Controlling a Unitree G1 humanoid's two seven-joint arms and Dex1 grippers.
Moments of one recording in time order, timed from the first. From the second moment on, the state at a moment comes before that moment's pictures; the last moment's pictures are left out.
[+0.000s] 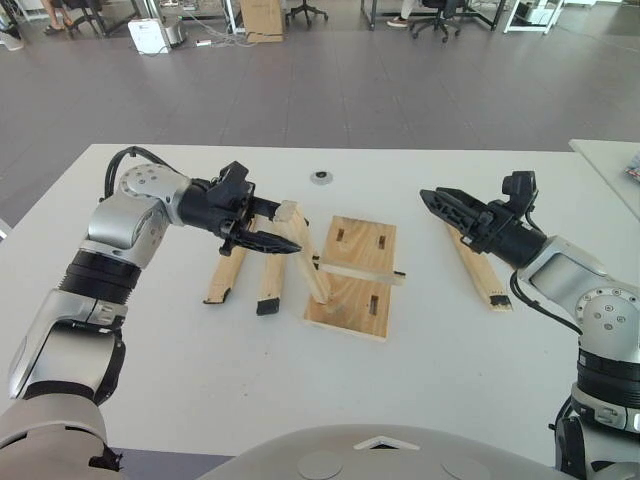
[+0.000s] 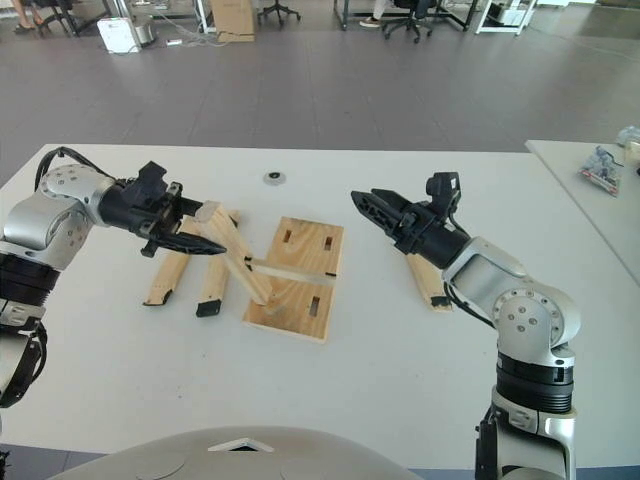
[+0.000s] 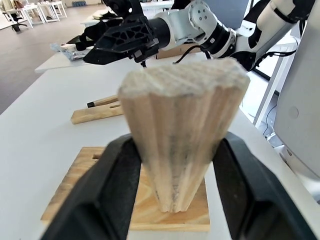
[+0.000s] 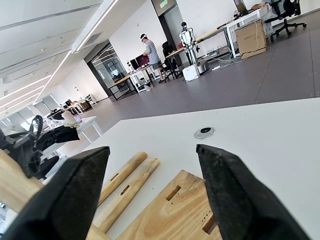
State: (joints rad) left arm -0.68 0.80 -0.34 0.22 -0.69 0.25 -1.56; right arm -0.19 -0.50 -0.29 -0.32 1.10 0.88 0.36
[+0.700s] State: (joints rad) left arm -0.26 0.74 -0.20 0.06 -0.33 0.49 -0.99; right arm -0.19 -0.47 -0.33 -0.30 1.09 0.88 0.29
